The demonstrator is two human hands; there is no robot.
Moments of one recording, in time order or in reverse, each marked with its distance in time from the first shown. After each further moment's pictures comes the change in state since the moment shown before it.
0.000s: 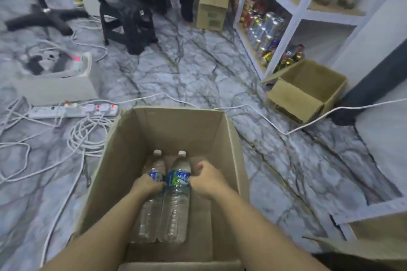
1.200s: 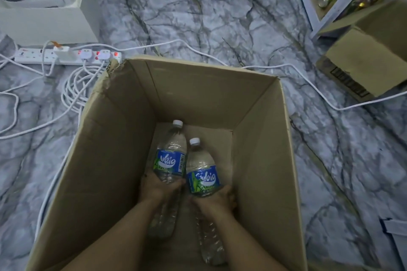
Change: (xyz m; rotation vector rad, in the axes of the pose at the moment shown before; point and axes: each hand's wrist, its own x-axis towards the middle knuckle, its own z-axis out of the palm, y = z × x) left_hand 0.065 -0.057 0.082 -0.283 0.104 -0.148; right_hand 0.118 0.112 0.137 0.125 0.011 0.478
